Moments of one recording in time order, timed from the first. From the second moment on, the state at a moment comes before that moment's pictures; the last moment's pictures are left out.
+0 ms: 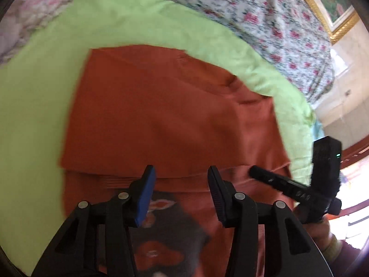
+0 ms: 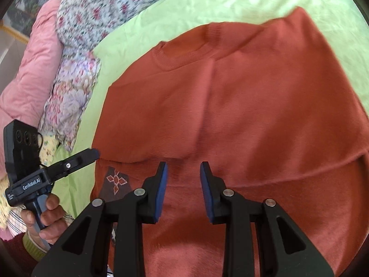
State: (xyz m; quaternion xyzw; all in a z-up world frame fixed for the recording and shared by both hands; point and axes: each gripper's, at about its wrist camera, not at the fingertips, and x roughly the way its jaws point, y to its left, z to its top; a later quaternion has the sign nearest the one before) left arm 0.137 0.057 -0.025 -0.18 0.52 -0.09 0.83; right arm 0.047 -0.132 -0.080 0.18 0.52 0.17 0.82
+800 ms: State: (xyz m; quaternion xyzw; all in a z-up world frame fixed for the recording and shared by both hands) left arm 0.149 0.136 -0.084 -0.09 0.54 0.09 0.83; right arm 0.100 -0.116 -0.068 0.08 0.42 0.07 0.90
